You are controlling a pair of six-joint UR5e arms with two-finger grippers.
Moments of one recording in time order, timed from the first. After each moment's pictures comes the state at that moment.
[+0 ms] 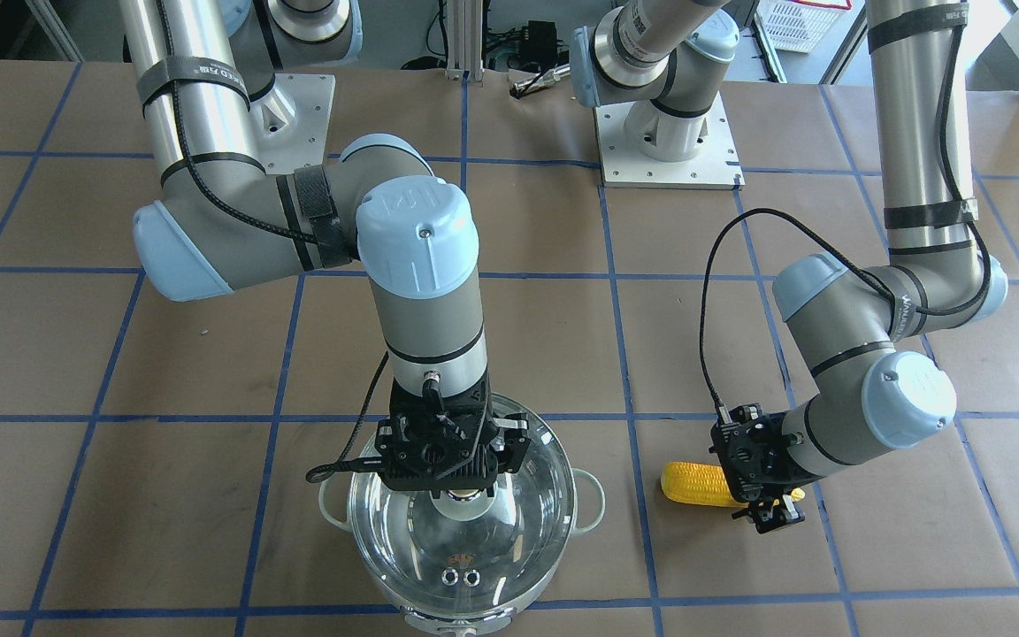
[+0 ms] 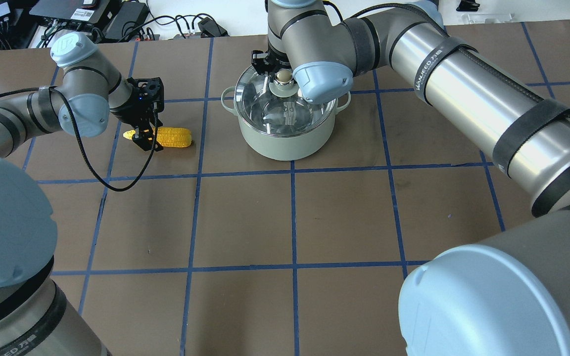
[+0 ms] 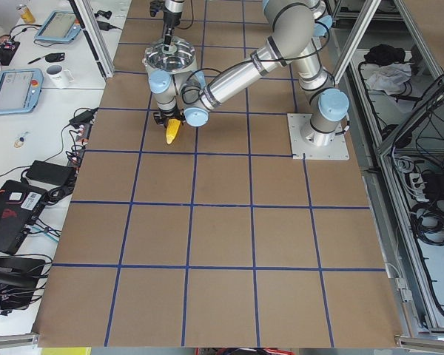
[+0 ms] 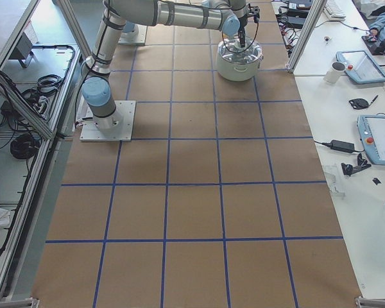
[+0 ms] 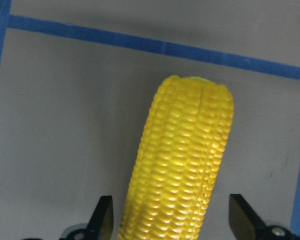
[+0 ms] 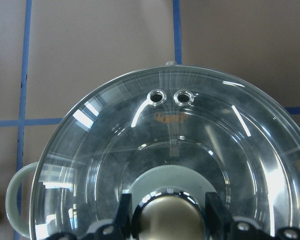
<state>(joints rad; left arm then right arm) -1.35 -2.14 -1.62 -1.00 1.43 1.62 1.90 -1.00 1.30 -2.19 -1.58 0.36</state>
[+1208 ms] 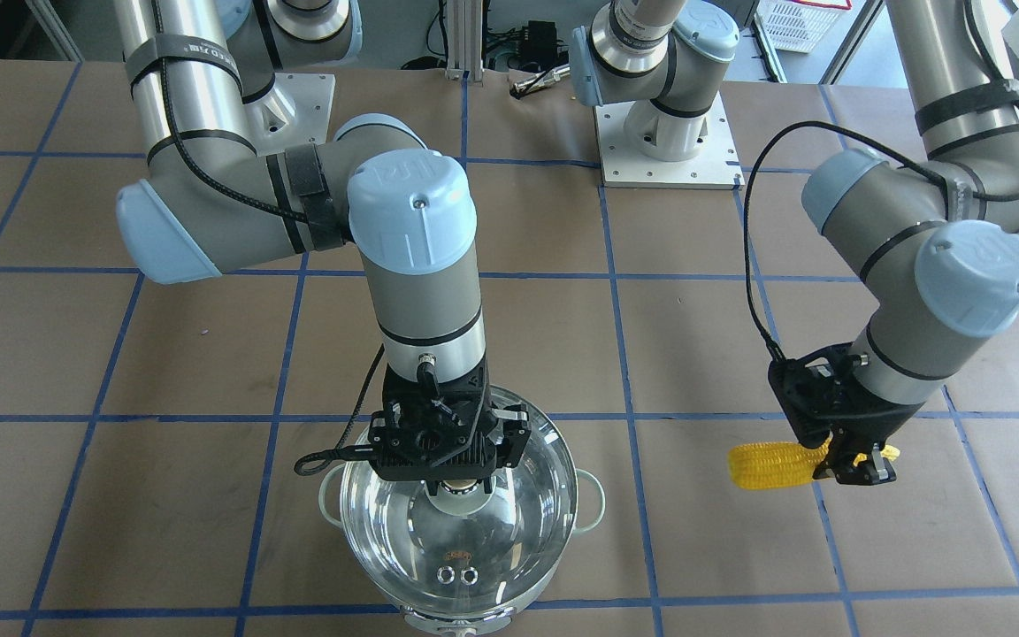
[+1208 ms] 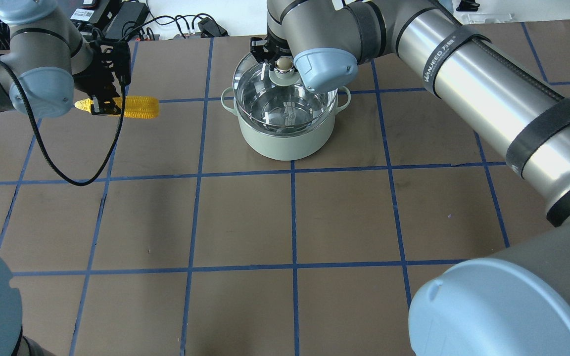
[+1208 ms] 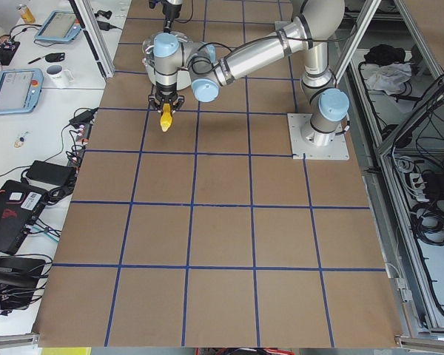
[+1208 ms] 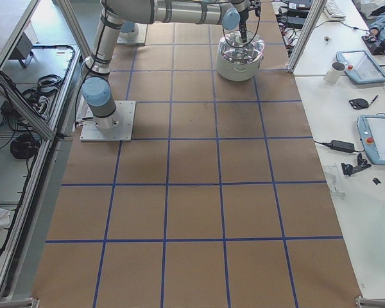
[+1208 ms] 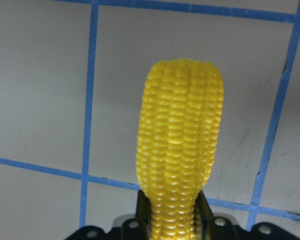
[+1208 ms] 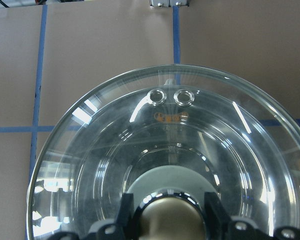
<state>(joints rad) -1.35 -1.93 -1.61 -1.01 1.61 1.65 1.90 -1.04 1.27 -2.15 -1.59 0.35</state>
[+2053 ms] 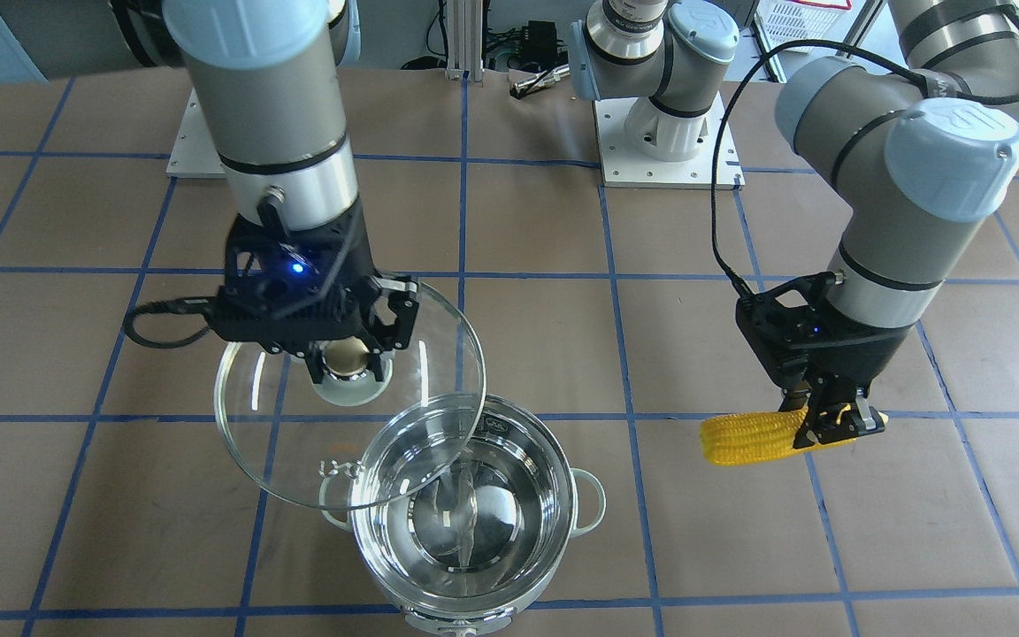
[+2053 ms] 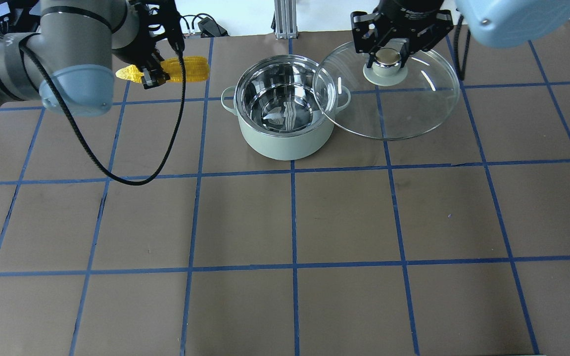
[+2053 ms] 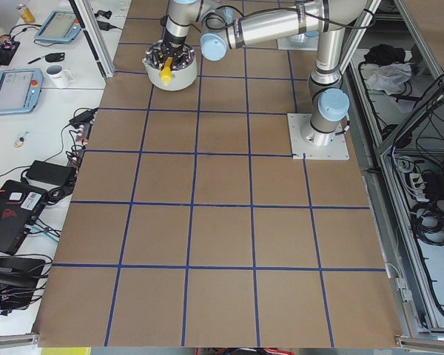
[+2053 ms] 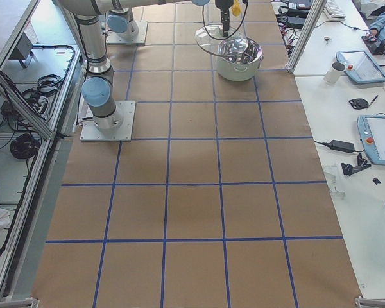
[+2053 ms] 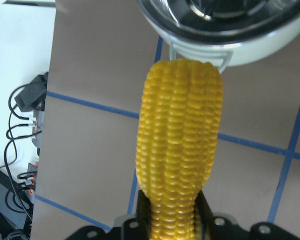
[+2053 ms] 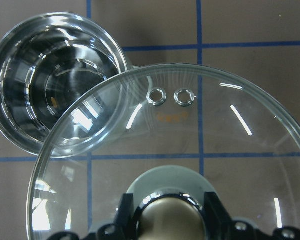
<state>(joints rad) -1.56 -1.79 -1.61 -0.94 1.58 1.37 1.69 -1.44 1.38 -1.69 -1.55 0.14</state>
